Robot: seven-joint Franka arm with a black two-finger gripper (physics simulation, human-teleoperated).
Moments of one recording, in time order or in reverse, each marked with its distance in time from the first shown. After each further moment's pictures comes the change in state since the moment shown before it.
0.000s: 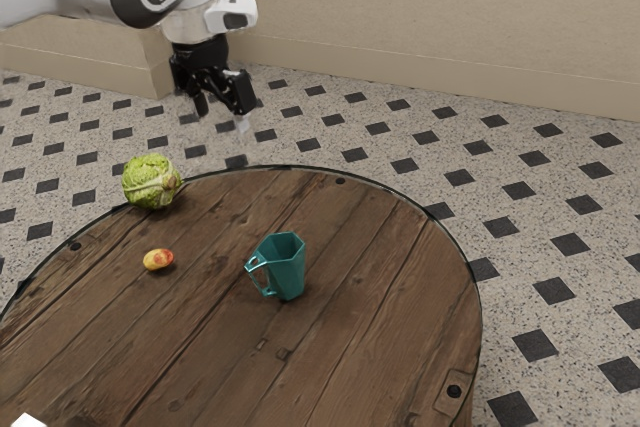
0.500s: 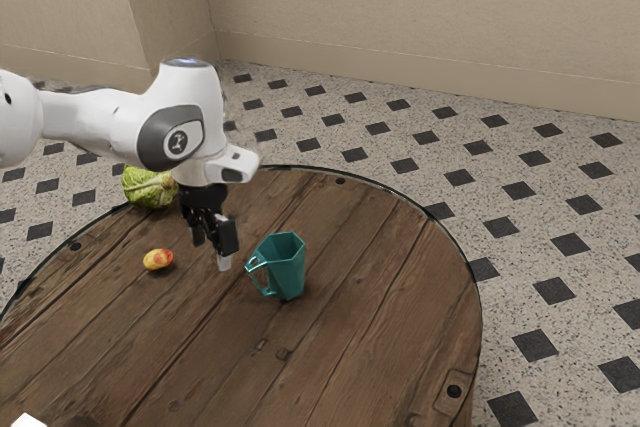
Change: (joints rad) arm -0.003 0.008 0.019 -0.496 -0.018 0.273 0.264
